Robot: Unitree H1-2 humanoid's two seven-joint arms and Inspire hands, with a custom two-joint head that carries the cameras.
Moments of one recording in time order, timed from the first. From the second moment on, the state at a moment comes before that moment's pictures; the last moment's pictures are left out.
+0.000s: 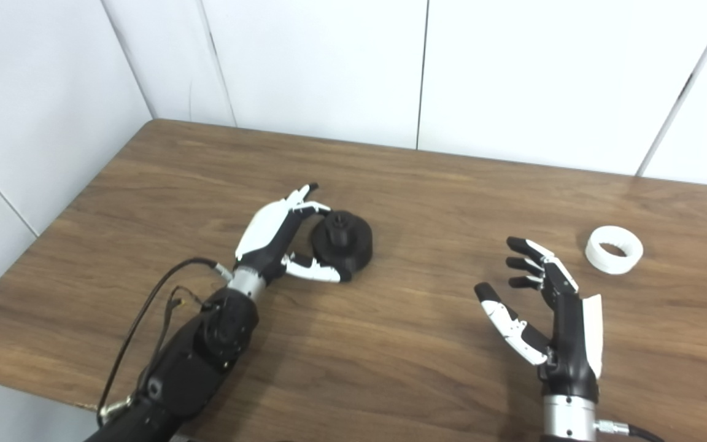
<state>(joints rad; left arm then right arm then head) -0.22 0.26 -0.25 0.14 0.54 0.06 0.13 0.04 0.01 0.09 -0.14 -0.37 -0.20 -0.16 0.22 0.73</state>
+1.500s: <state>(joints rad) 0.01 0.30 -0.32 -0.25 0.59 0.01 -0.21 0.04 0.06 0.13 -0.14 -0.47 -0.13 -0.22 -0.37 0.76</state>
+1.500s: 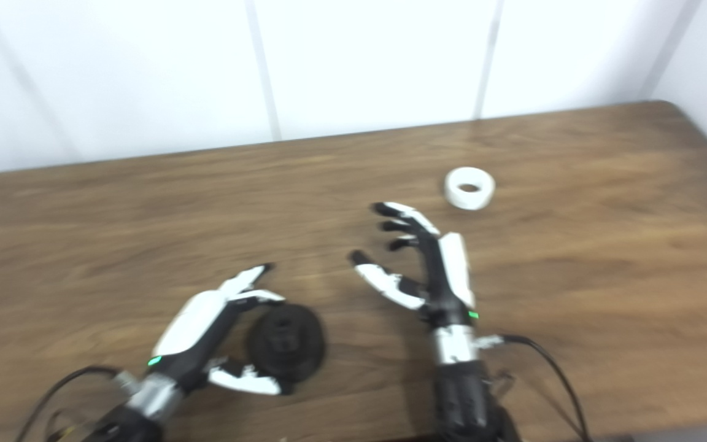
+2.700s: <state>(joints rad) 0.01 0.30 -0.28 -0.22 0.54 -0.06 -0.24 -0.18 -0.18 0.00 -0.24 -0.58 0.10 -0.12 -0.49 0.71</state>
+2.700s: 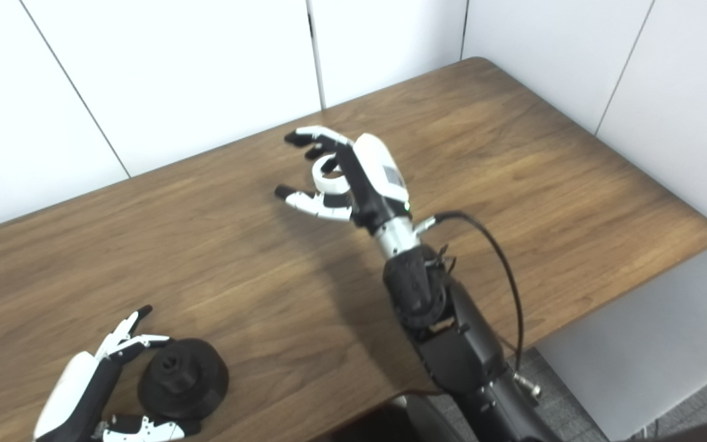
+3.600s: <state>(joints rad) 0.01 0.29 -0.28 -0.22 0.55 -0.06 -0.24 -0.43 -0.40 0.02 0.08 -0.64 0.12 -0.06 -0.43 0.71</state>
